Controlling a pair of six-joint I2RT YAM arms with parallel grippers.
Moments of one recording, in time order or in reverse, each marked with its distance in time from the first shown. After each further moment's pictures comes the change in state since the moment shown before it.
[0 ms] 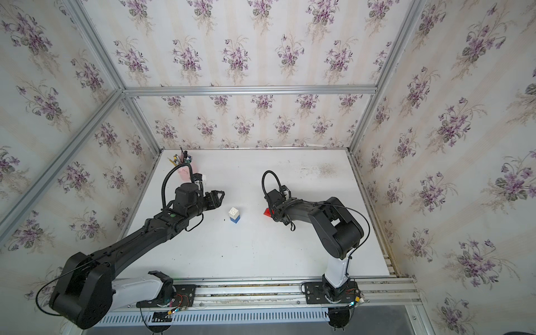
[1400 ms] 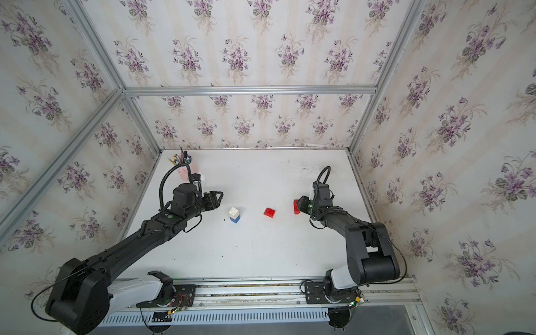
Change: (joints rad) left arm 0.000 -0.039 0.002 -0.044 -0.007 0.010; right arm -0.506 -0.345 -0.322 0.424 -0.996 0.189
